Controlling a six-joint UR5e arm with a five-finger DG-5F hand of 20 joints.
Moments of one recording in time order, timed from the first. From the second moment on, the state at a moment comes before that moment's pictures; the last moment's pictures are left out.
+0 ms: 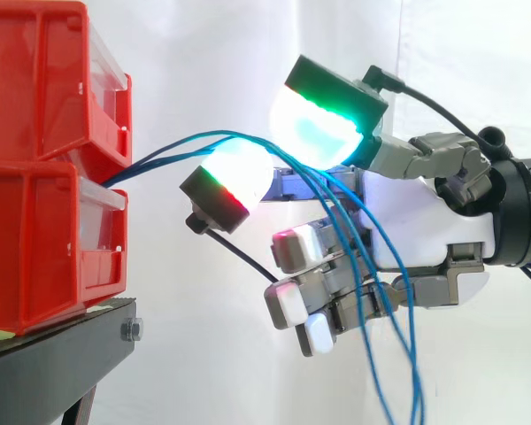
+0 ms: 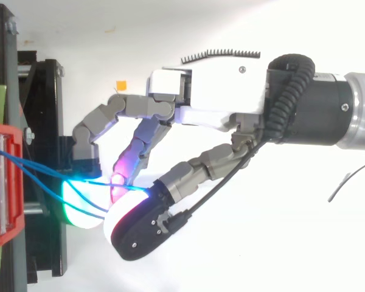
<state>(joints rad) 0.10 -2.30 -1.12 -2.91 -1.45 -0.06</state>
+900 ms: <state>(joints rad) 0.10 -2.30 -1.12 -2.92 -1.45 -0.05</state>
